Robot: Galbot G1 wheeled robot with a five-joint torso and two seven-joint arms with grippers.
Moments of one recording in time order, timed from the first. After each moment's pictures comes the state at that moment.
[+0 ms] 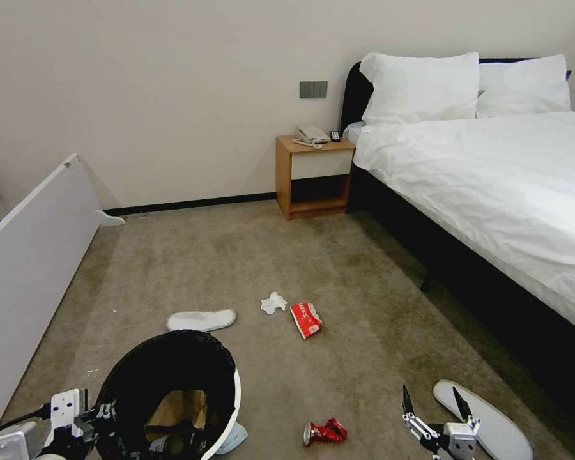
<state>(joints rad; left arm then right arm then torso) 1.82 -1.26 -0.92 -2.38 -0.75 0.67 -0.24 -1.75 1.61 0.71 1.90 0.03 0.36 -0.11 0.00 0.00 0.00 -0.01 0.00</state>
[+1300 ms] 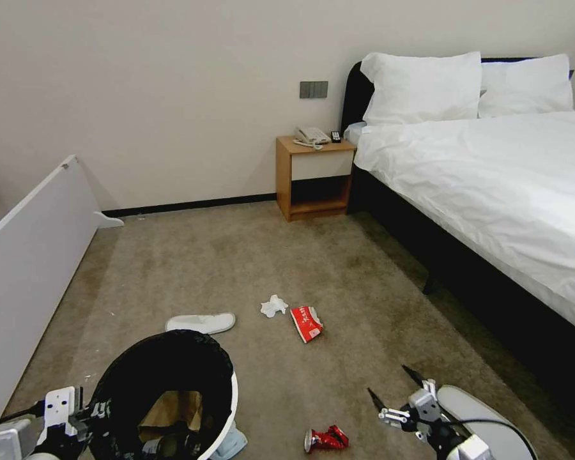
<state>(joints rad) 1.85 -1.22 -0.96 -2.43 -0.76 0.69 -0.27 -1.52 0.94 0.41 1.80 0.17 0.10 -0.32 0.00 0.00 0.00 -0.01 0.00</state>
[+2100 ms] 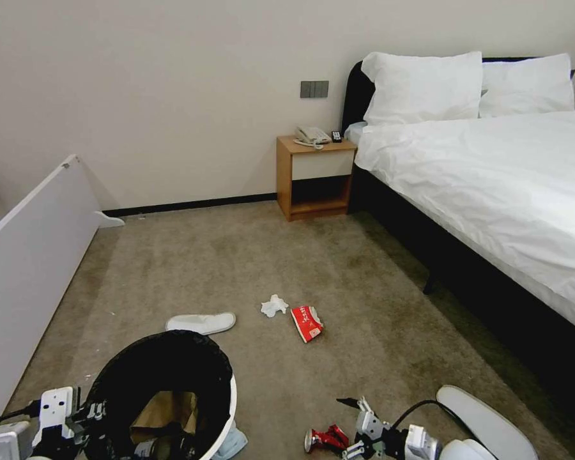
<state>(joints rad) 1.87 -1.23 -0.95 -2.47 -0.70 0.70 -0.28 -1.15 0.81 -0.09 1.53 0.24 0.16 -0.46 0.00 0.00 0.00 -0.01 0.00</state>
